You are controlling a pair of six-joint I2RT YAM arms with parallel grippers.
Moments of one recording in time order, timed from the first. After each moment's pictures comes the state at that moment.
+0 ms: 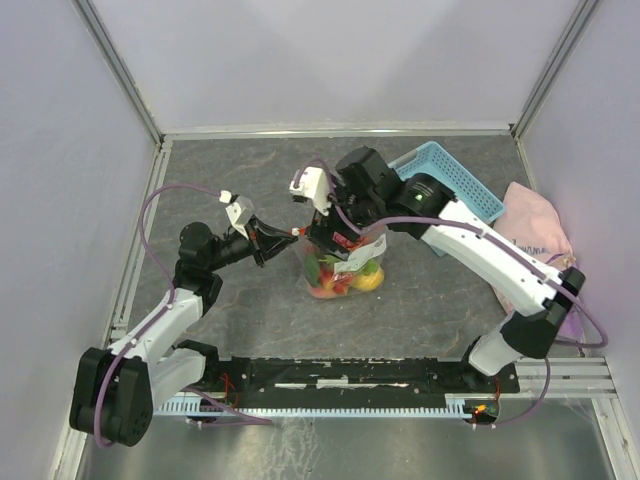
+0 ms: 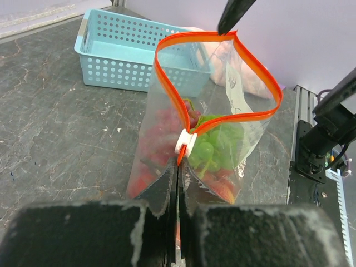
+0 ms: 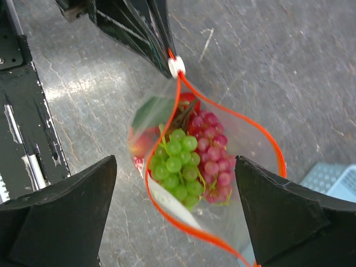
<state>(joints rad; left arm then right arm) -0.24 1.01 0.43 0.64 0.88 -0.28 0.89 1.53 1.74 -0.95 -0.19 -0.34</state>
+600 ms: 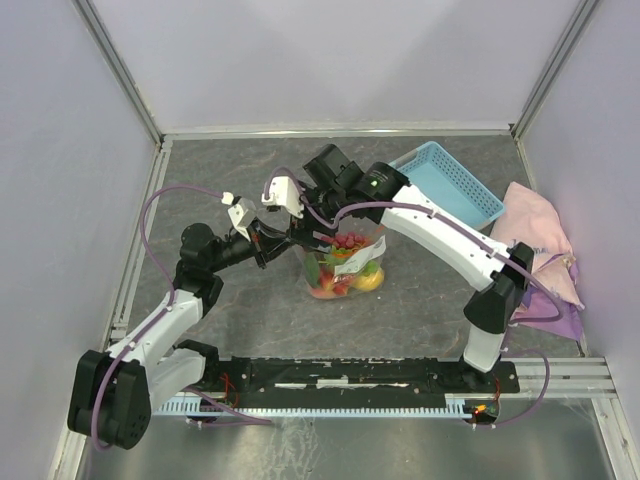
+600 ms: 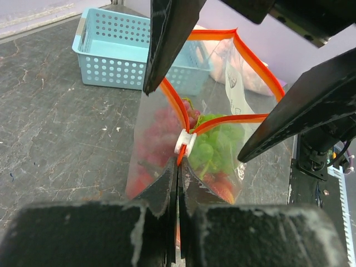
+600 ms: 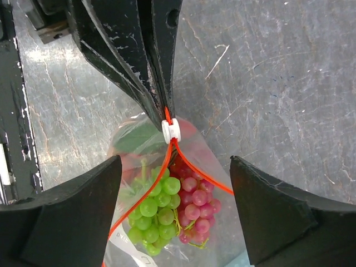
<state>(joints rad) -0.27 0.99 0.43 0.60 0.86 -0.24 0.90 1.79 1.93 -1.00 -0.29 -0.54</state>
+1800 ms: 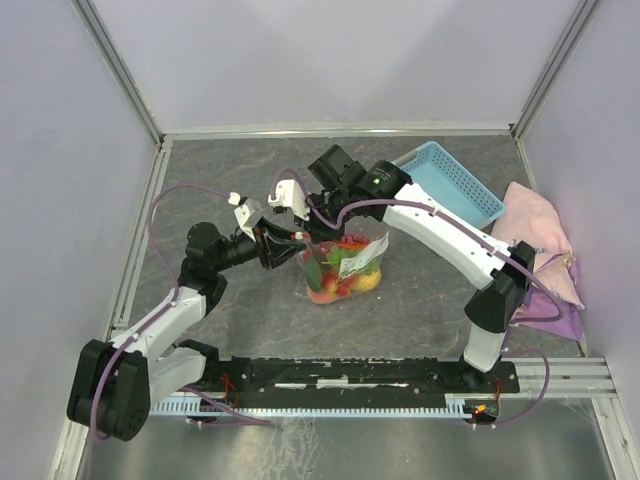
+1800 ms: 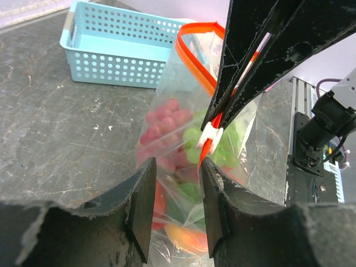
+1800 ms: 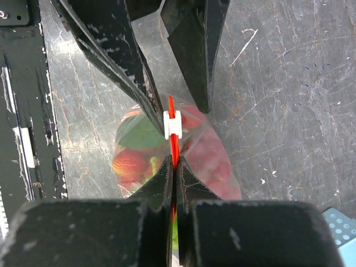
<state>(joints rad) -0.30 1.03 0.43 0.63 0.85 -0.24 0.87 1.80 1.91 -1.07 -0.36 -0.55</state>
